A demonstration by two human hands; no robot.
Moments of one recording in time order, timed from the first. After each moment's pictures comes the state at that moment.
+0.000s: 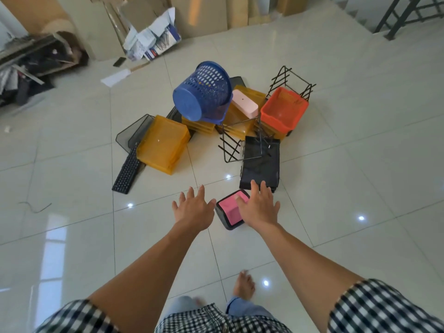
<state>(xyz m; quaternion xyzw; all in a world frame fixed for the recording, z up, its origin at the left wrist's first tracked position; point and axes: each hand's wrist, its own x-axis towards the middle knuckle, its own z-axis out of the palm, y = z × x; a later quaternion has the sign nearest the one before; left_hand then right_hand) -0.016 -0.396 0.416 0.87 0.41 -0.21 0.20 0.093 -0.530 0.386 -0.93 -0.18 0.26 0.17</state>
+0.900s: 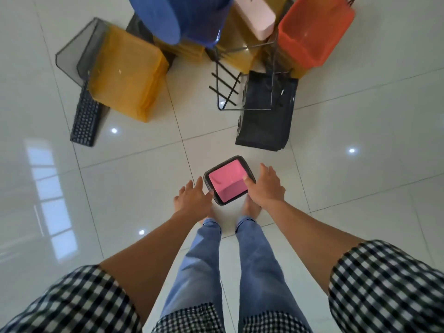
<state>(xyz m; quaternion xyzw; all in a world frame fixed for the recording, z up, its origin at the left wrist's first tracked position) 0.094 -0.327 0.212 0.78 0.42 -0.37 0.29 0.237 -0.470 0.200 -0.90 -0.10 0.41 0.07</state>
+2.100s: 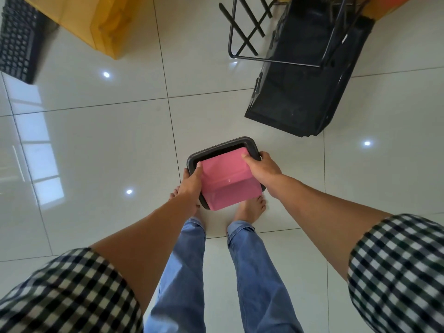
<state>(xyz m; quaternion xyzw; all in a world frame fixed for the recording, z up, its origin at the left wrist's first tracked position) 0.114 -0.355 -0.059 0.31 0.72 -0.19 0.60 0.293 -0.457 -0.078 -0.82 0.02 0.57 0.12</state>
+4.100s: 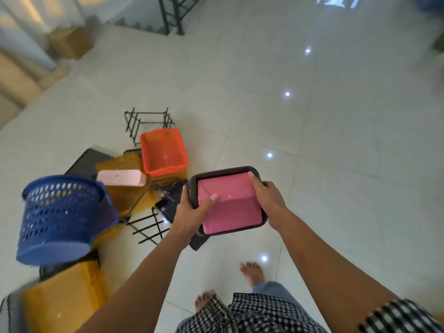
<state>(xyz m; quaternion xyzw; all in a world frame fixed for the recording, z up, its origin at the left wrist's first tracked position) 0.357 -0.366 0.424 0.73 0.10 -0.24 0.63 0.344 -0.584 0.422 -0.70 0.40 0.12 0.58</state>
